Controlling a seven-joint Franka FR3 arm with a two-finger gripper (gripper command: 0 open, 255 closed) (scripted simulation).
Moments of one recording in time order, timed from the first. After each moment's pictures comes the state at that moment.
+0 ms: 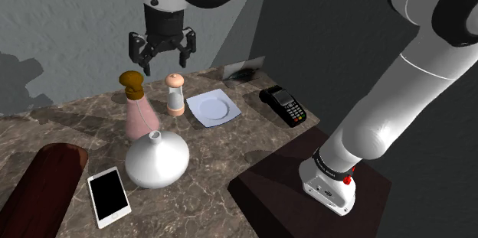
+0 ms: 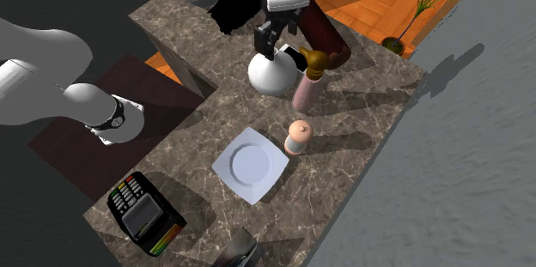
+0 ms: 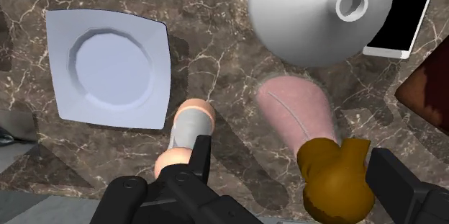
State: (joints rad) arm 0.07 0.02 0.62 -1.84 -0.04 1.92 0.79
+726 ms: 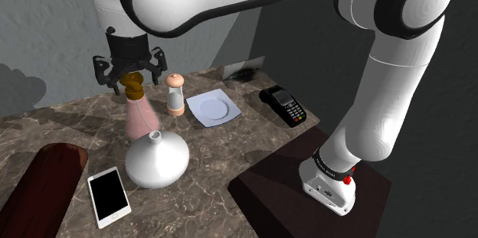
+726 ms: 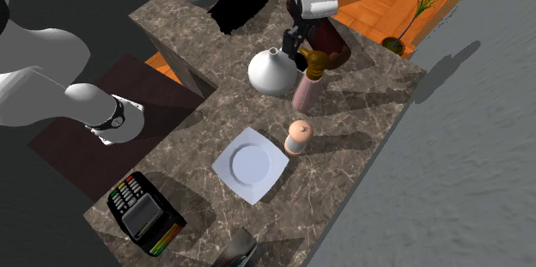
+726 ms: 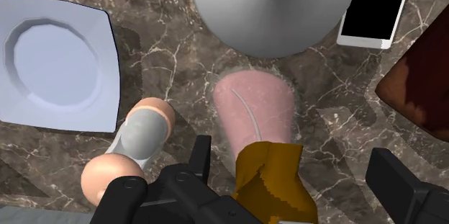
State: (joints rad) arm 0.18 0.31 0.64 -1.65 -0.24 1.94 0.98
